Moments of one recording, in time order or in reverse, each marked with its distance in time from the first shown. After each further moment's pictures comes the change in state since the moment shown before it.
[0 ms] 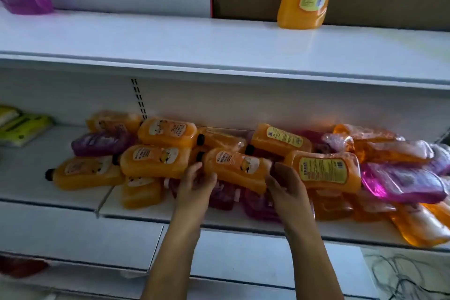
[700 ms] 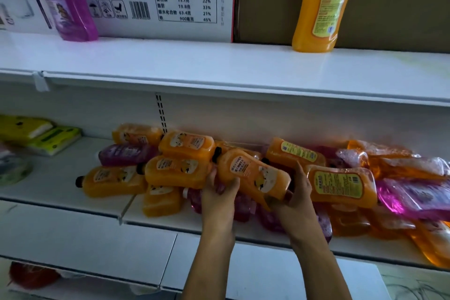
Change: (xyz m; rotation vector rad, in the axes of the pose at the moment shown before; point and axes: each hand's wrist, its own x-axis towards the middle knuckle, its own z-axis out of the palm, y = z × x) left_hand -0.017 0.024 0.019 -0.242 0.051 -0.001; right_hand -0.003 -0.005 0.016 -0.057 -0.054 -0.096
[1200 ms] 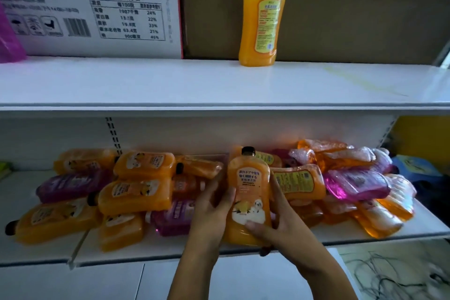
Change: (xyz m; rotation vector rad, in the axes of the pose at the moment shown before) left_hand -0.023 0.012 0.023 0.085 -0.415 0.006; right_hand -0.046 -0.032 -0.051 0.044 -0.239 0.126
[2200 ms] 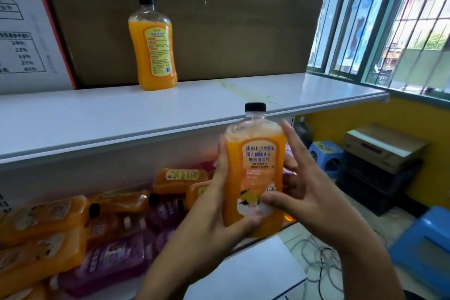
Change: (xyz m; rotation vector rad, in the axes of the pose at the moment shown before) left_hand -0.045 0.079 0.093 0.230 -0.835 0.399; right_hand -0.107 -0.097 -0.113 -0.294 0.324 -0.457
